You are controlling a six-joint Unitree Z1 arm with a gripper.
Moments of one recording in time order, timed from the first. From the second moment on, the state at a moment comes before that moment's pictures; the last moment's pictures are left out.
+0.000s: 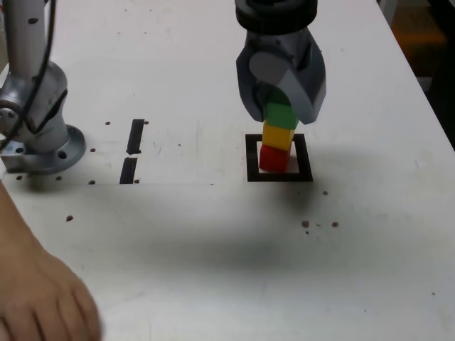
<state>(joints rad) -0.18 1.84 -1.53 1.16 0.04 0.22</state>
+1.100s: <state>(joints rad) -0.16 1.85 -1.49 1.14 0.01 0.24</state>
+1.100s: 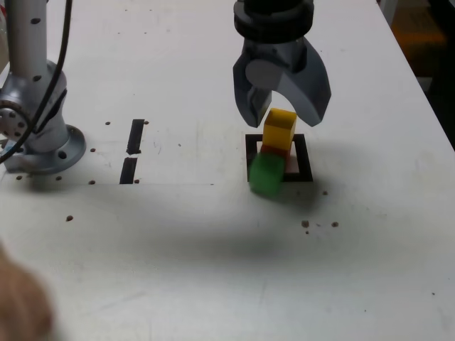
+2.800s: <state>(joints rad) -0.44 1.79 -1.20 1.04 0.08 0.24</state>
